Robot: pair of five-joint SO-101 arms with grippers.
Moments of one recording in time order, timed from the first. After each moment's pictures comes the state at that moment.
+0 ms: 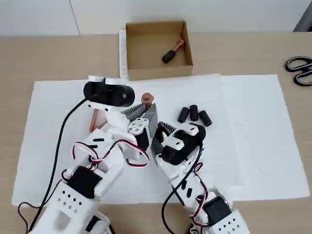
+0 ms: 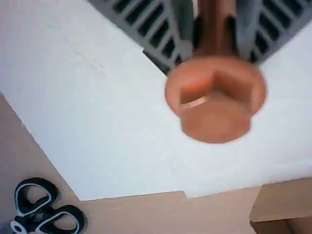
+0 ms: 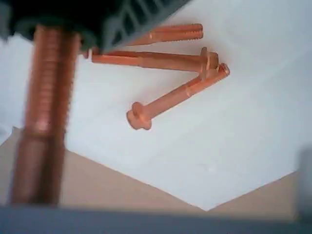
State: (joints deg) left arm 27.1 -58.9 56.0 37.1 27.2; right arm -34.8 -98.8 96.1 19.7 -2.0
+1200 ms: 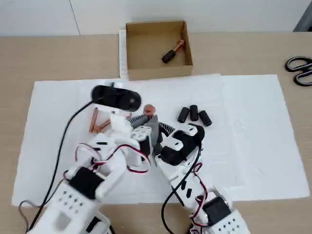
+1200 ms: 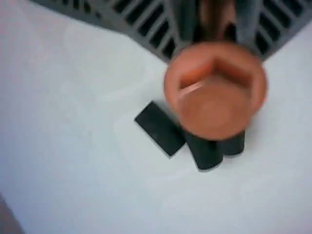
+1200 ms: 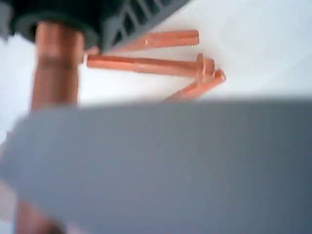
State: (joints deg) left arm 29.4 -57.3 56.0 44.4 27.2; right arm -34.9 -98.8 96.1 19.8 -2.0
